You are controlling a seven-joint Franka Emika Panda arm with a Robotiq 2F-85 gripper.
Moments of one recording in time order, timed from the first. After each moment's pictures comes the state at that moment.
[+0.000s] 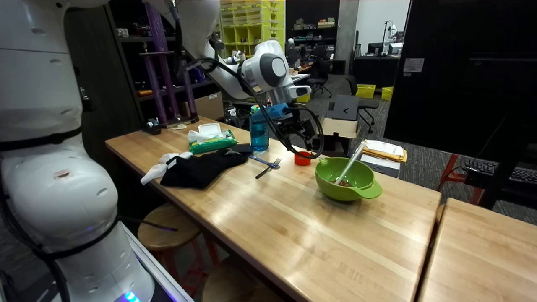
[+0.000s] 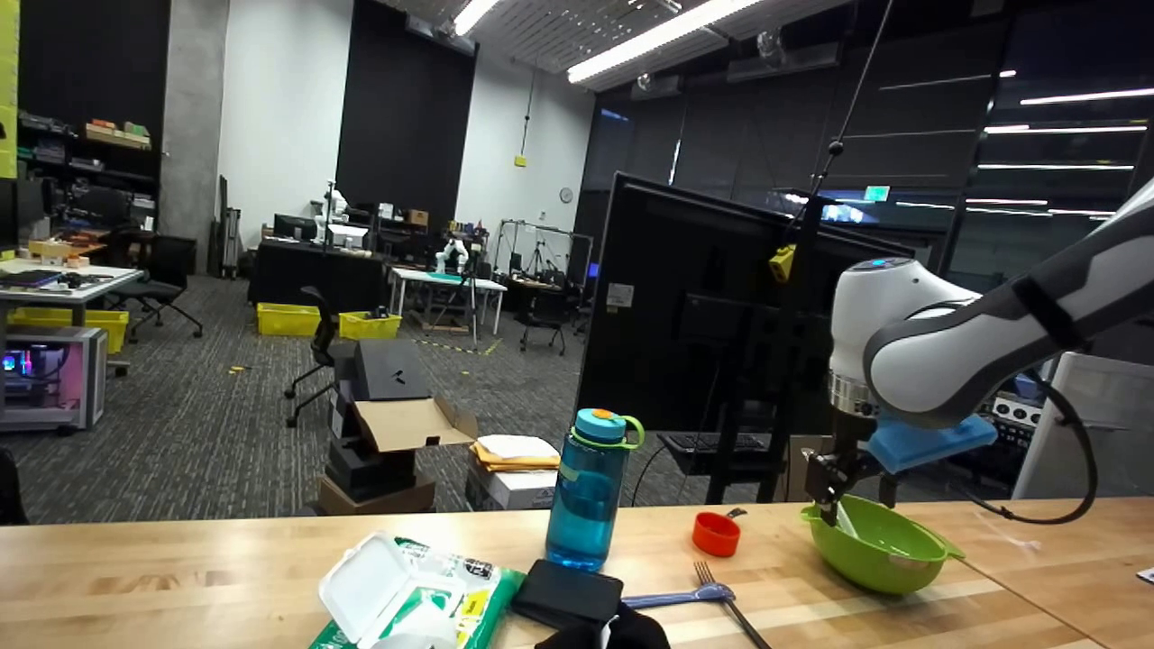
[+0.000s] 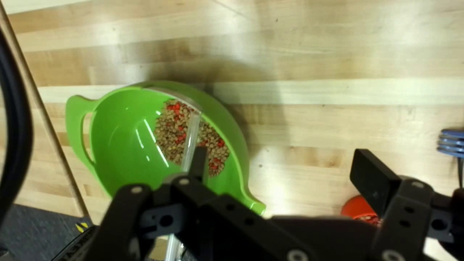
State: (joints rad) arm 0.00 0.12 -0.15 -2.15 -0.46 2.34 0.35
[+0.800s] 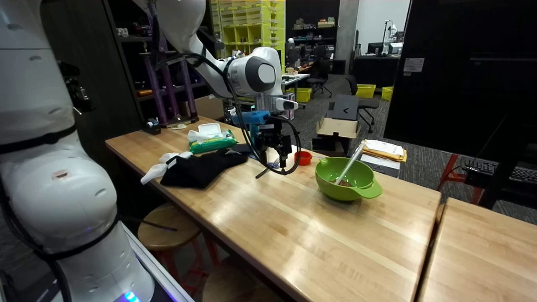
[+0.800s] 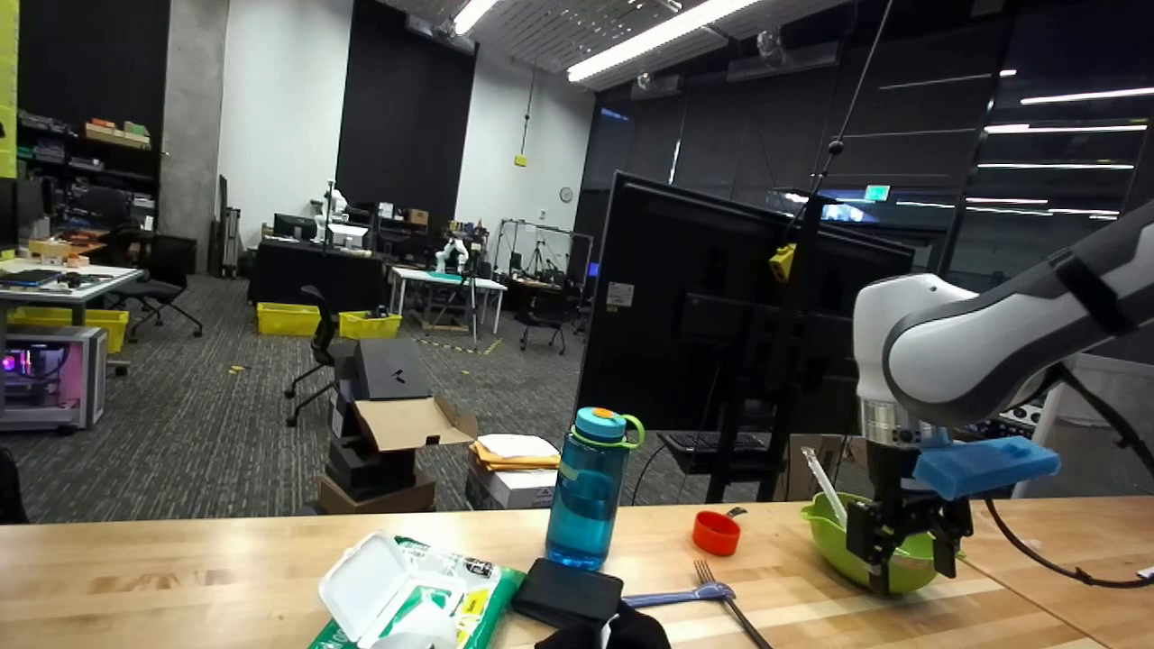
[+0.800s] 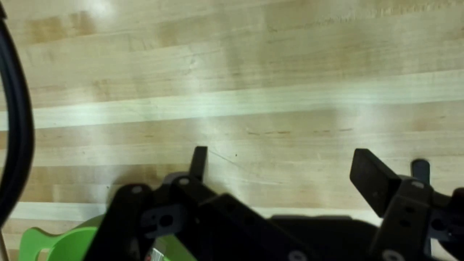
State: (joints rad) arm -0.02 0.02 -0.11 -2.28 -0.28 2.14 0.25
